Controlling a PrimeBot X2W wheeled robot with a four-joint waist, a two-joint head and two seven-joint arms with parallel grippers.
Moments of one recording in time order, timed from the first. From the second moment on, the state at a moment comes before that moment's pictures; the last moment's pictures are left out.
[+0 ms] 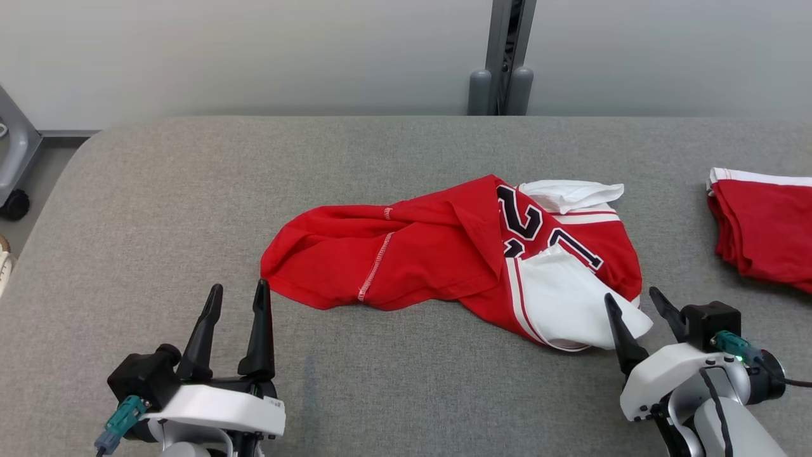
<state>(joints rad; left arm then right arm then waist) -0.07 0.05 -0.12 0.21 -0.46 -0.06 -0.26 -0.30 -0.14 0.20 0.61 0.25 0.13 -0.18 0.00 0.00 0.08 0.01</state>
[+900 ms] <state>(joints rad) -0.10 0.05 -0.12 0.23 -0.45 -0.07 -0.26 -0.32 -0.12 0.21 0.66 0.29 0.13 -0.19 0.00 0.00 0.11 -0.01</state>
